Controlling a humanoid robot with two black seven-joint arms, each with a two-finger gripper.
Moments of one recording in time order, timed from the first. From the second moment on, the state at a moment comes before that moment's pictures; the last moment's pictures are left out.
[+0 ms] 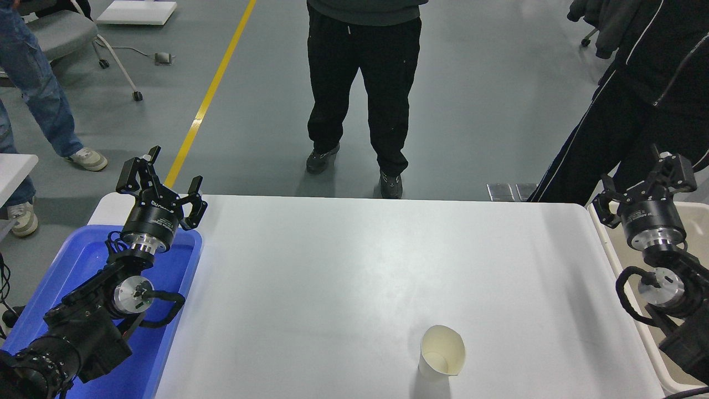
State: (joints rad) left arm -0.61 0.29 -0.84 -0.45 0.19 -0.47 -0.66; right arm 0.64 -0.42 0.81 0.50 -0.04 0.19 0.56
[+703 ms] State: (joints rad) left arm -0.61 0.29 -0.84 -0.45 0.19 -0.47 -0.66; right arm 0.84 -0.49 0.40 0.48 -0.04 0.18 0.55
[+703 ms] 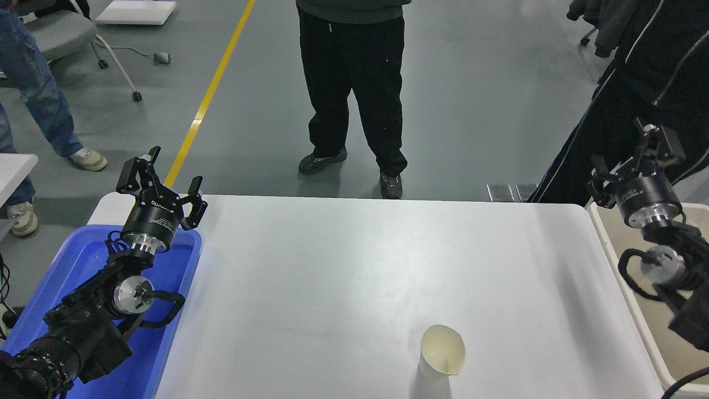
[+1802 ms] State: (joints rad) left arm -0.61 0.29 -0.84 -0.45 0.19 -0.47 -0.66; right arm 1.60 -0.54 -0.77 0.81 -0.55 0.28 0.50
